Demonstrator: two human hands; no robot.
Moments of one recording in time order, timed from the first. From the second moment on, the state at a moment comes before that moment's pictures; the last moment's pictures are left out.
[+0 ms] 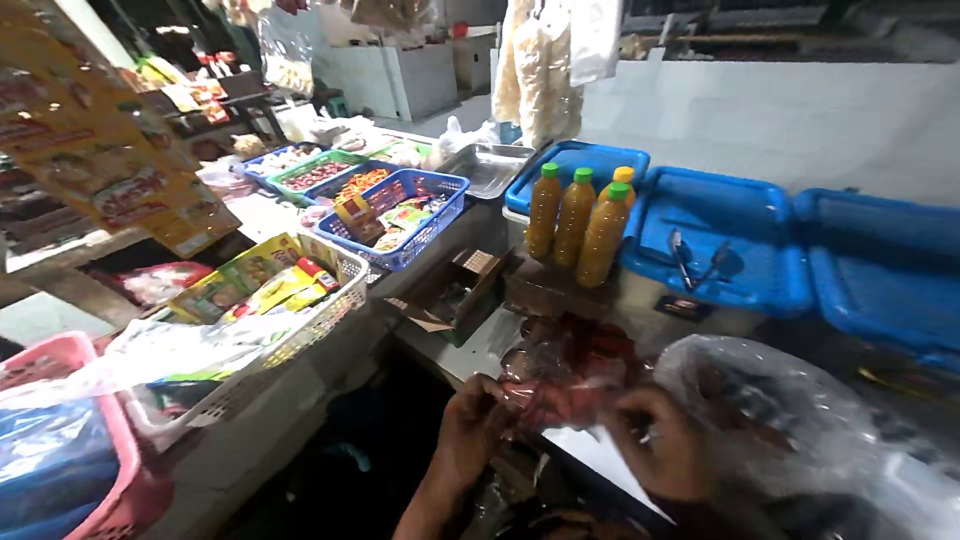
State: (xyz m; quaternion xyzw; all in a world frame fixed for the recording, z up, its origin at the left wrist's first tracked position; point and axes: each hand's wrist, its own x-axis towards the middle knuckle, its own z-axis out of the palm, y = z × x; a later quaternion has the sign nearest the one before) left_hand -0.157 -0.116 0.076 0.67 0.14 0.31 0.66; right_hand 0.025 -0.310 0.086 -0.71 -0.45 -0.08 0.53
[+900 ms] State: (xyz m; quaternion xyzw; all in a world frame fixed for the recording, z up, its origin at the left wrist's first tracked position) left_hand -0.109 -0.156 0.074 0.92 -0.01 0.18 0.35; right_hand 0.030 -0.340 0.074 -0.78 -0.56 0.16 0.25
